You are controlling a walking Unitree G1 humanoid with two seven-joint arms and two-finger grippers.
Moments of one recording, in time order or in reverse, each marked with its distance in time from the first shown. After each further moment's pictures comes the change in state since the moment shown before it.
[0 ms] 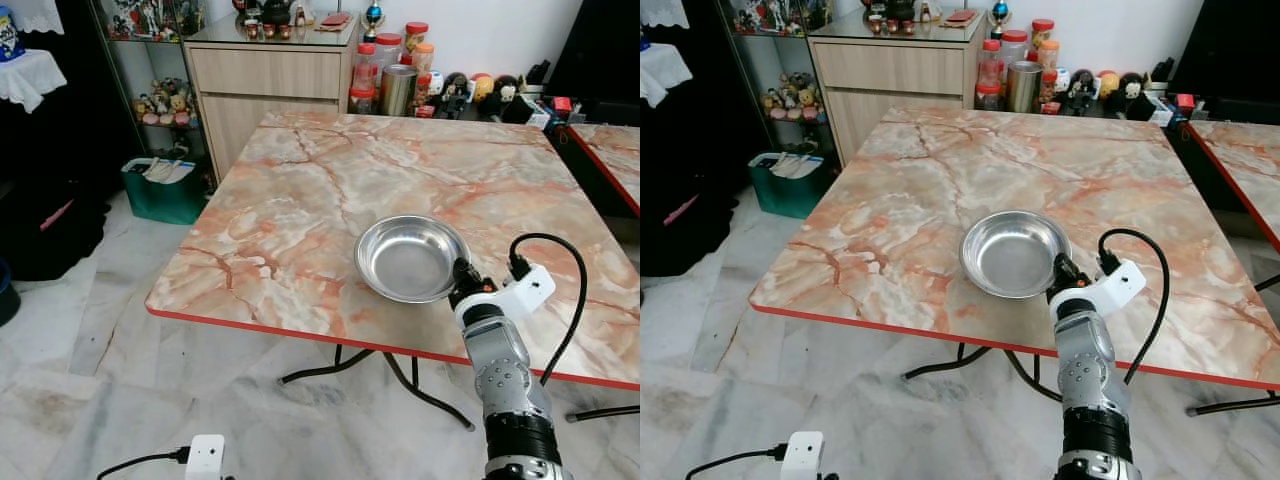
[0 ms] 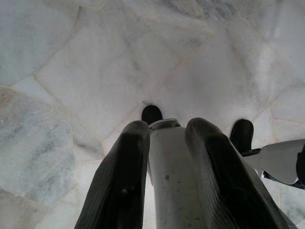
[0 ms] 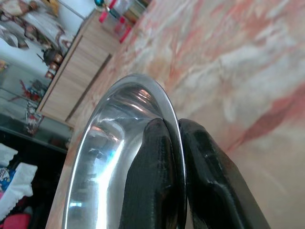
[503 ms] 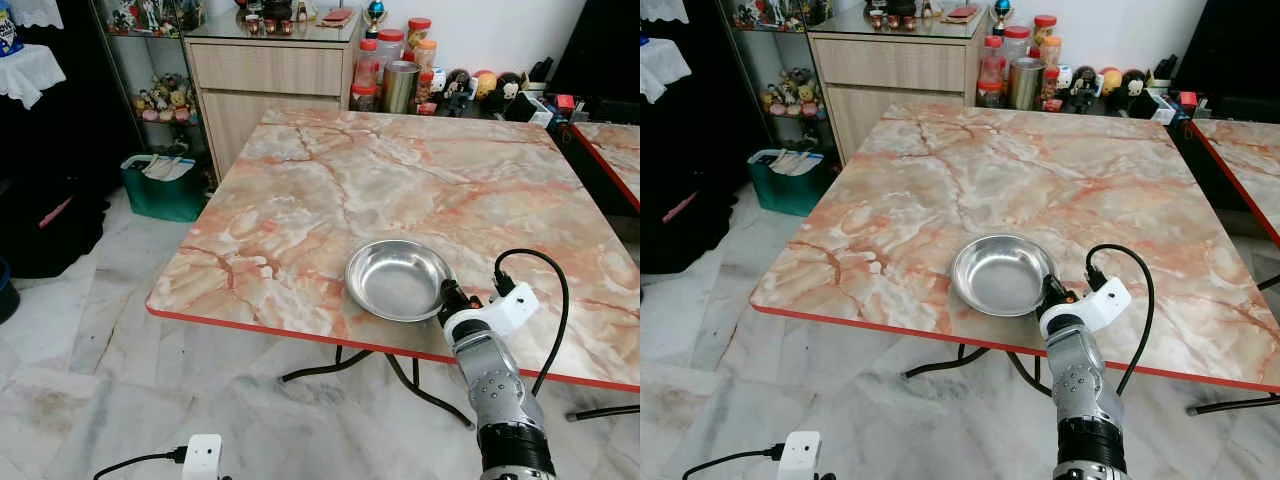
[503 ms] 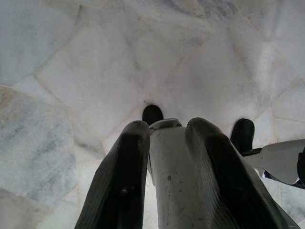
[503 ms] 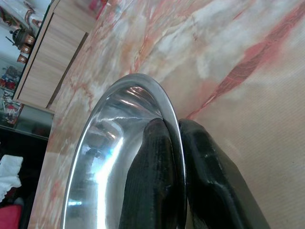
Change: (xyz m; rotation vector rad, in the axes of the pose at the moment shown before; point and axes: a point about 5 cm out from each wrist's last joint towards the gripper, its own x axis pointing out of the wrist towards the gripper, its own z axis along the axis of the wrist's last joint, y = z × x) left arm 0.000 0.000 0.000 0.002 0.000 -0.003; right arm -0.006 -0.012 -0.018 0.028 0.079 -0.075
